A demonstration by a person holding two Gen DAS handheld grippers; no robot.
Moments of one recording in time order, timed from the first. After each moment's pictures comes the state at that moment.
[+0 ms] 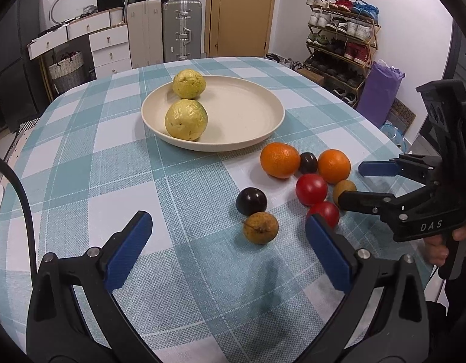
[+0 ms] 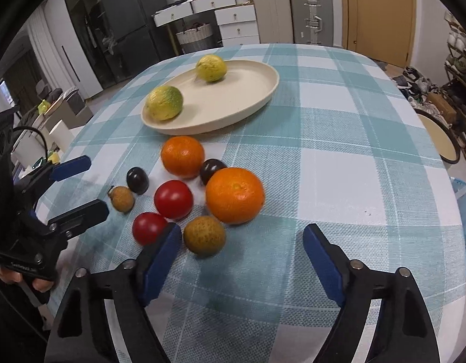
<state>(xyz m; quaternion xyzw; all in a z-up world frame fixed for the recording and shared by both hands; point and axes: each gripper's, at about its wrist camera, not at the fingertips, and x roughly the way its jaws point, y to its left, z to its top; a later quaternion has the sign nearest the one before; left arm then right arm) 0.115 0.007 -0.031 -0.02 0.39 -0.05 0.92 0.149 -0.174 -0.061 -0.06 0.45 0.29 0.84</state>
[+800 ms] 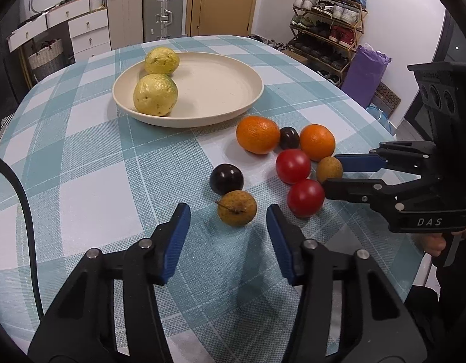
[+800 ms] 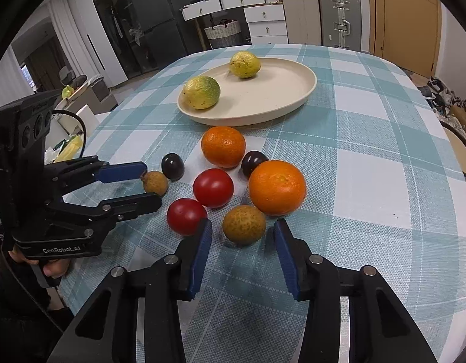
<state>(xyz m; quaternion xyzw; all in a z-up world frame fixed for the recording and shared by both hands) 0.121 -0.001 -0.046 -0.03 0.43 -0.10 0.90 0.133 -0.165 -0.059 -0.07 0.45 0.35 0.82</state>
